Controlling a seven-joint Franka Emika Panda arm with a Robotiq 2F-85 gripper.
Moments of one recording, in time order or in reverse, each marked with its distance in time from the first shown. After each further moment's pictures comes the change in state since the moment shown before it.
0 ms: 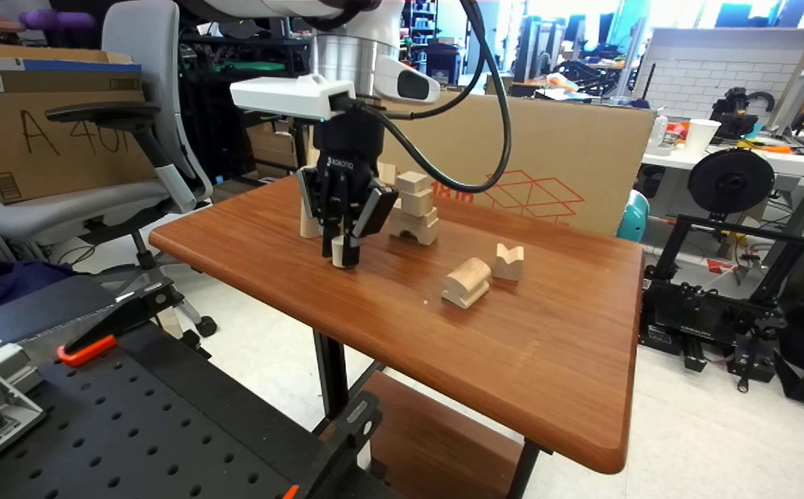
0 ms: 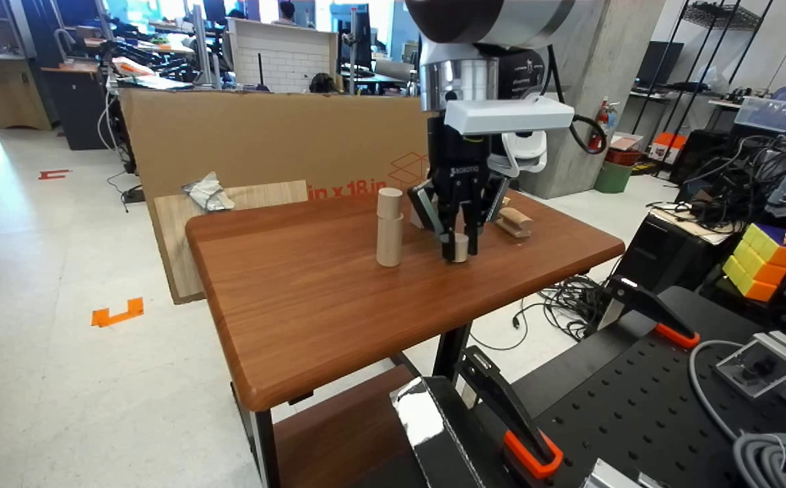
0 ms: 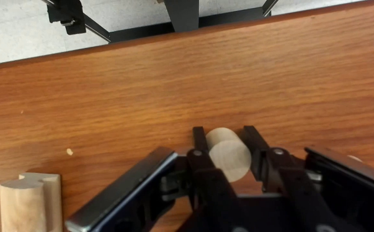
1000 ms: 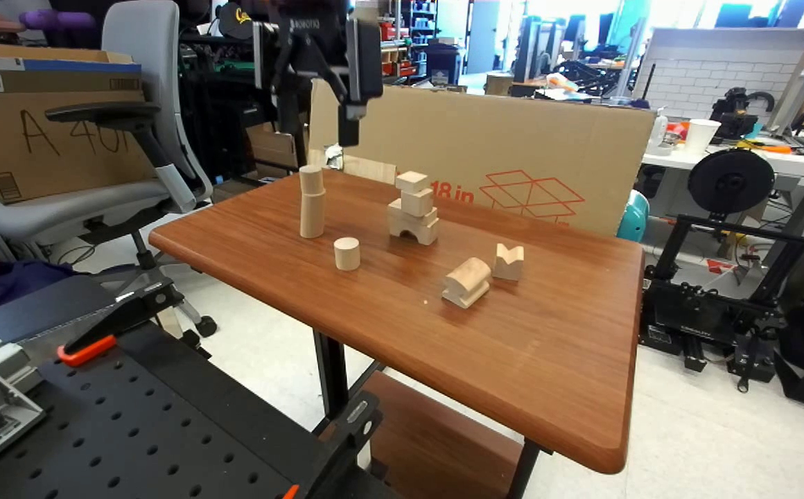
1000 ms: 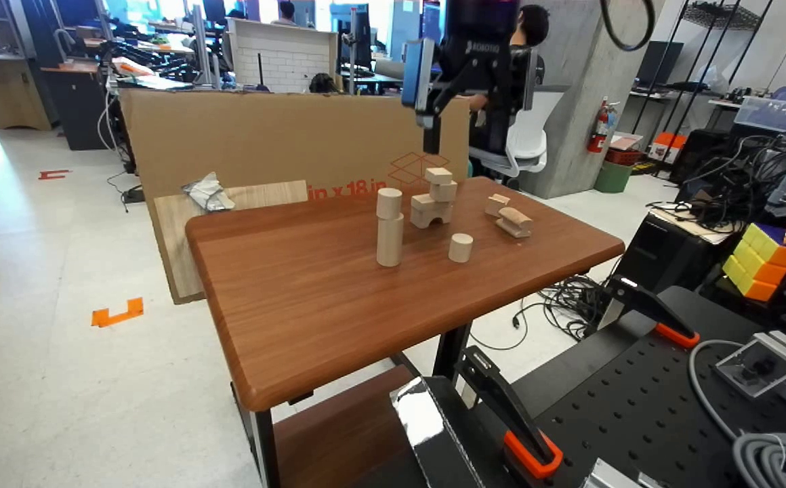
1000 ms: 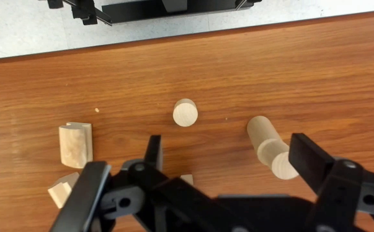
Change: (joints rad) arm 0.019 -0.350 0.020 -0.133 0.020 -0.080 -0.025
